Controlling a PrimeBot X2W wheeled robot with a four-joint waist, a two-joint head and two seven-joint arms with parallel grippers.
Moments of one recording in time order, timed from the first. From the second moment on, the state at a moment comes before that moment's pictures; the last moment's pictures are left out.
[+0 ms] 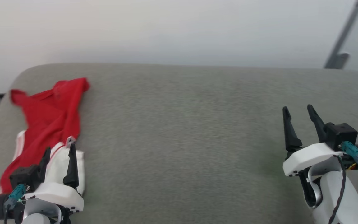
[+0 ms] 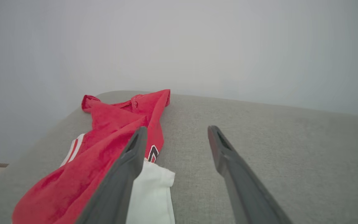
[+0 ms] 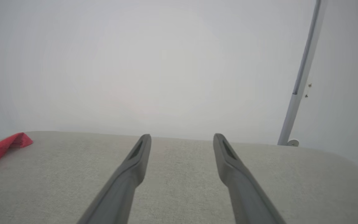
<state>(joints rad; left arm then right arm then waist) -0.16 0.18 0.09 0.43 -0.23 -0.12 -0.25 -0.33 -0.09 -0.04 0.48 0.14 0.13 -0.25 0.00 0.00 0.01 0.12</state>
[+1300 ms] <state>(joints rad) -0.28 0.24 0.07 0.46 -0.19 -0.13 -0.26 -0.41 -0.05 0.25 0.51 0.20 0.13 -0.26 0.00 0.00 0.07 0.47</state>
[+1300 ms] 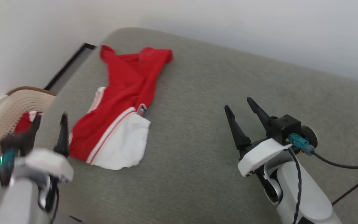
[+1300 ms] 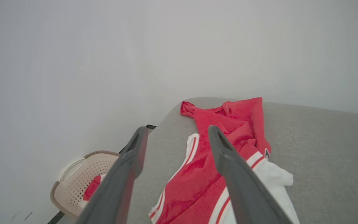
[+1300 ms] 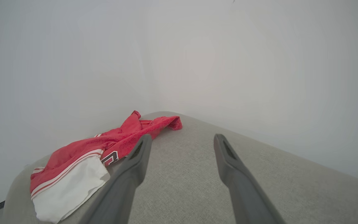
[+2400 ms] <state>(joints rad) -0.80 0.73 -0.71 0.84 -1.07 -0.13 0.22 -0.55 -0.05 0.30 0.47 0.17 0.13 -0.26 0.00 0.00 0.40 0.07</state>
